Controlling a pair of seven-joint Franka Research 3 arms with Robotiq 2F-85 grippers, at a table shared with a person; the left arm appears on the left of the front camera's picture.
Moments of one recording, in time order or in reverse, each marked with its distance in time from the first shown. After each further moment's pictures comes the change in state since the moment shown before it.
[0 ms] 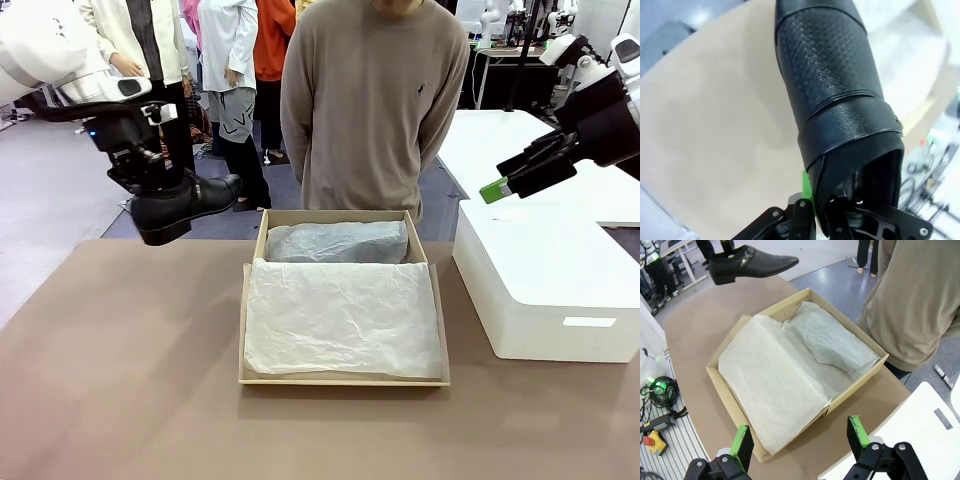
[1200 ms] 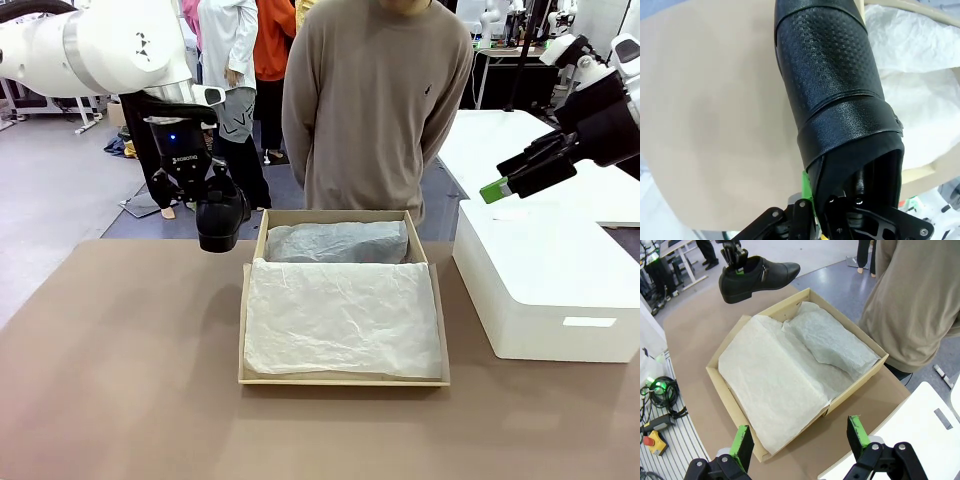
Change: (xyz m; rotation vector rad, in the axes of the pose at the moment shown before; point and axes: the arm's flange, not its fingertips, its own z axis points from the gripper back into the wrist) left arm 0.014 -0.098 -0.041 0.225 -0.002 0.413; right arm 0.000 0.000 0.000 0.000 0.000 0.000
